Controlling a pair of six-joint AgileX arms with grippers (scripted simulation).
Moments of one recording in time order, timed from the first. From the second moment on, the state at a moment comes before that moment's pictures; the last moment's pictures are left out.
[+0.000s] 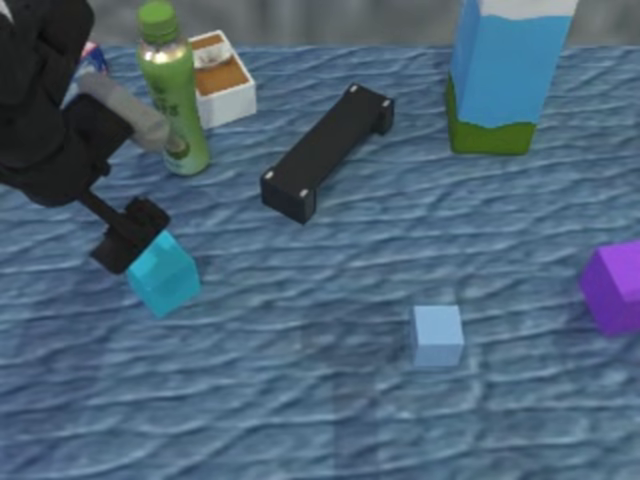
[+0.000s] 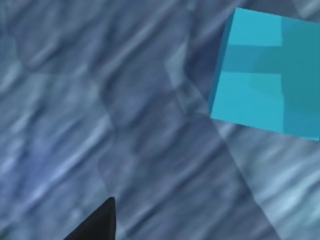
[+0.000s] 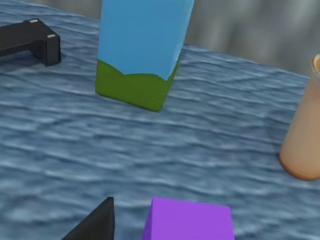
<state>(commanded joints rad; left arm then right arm) -0.23 1.68 1.26 -0.91 0.00 0.47 0.09 0.37 0.28 -0.22 -0.04 -0.20</state>
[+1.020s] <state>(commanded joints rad) -0.28 2.06 1.52 -1.03 0.00 0.58 0.01 0.00 0.00 0.00 0.00 0.00</state>
